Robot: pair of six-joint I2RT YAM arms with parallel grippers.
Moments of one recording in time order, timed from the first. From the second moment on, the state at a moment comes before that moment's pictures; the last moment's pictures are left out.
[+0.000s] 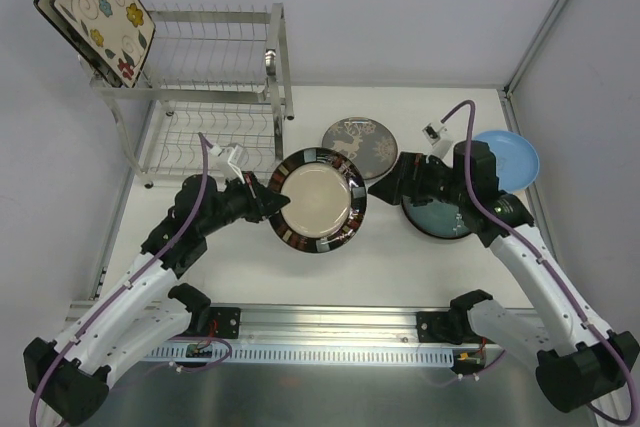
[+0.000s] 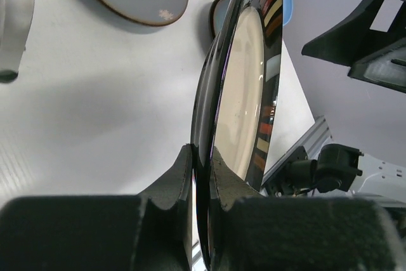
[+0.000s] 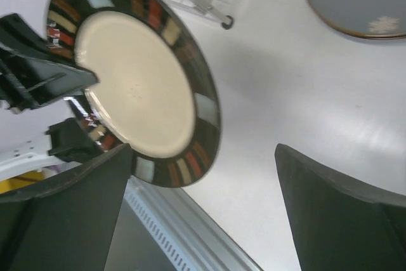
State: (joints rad) left arm -0.53 0.72 0.59 -0.14 0.27 -0.70; right arm 0.39 0.96 0.89 -0.41 -0.52 0.51
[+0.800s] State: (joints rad) left arm -0.53 1.00 1.29 -0.20 0.27 -0.43; right arm 0.38 0.72 0.91 -0.70 0.02 0.35
